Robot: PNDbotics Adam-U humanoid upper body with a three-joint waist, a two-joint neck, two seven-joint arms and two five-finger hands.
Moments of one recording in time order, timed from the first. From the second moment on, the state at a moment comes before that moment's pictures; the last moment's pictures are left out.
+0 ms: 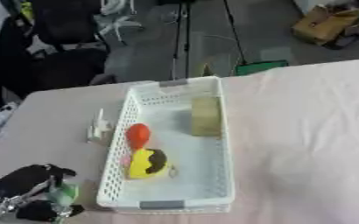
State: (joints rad) left arm -0.46 0.67 -0.51 -1.44 -0.80 0.11 -0.23; right arm -0.19 -0.59 -0.28 -1.98 0.60 -0.14 -0.91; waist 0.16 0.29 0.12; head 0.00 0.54
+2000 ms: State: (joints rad) left arm -0.46 0.71 -0.47 -1.49 -0.90 0.17 -0.19; right arm -0.20 -0.59 -0.28 -1.98 0.60 -0.14 -0.91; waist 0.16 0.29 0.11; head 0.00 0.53
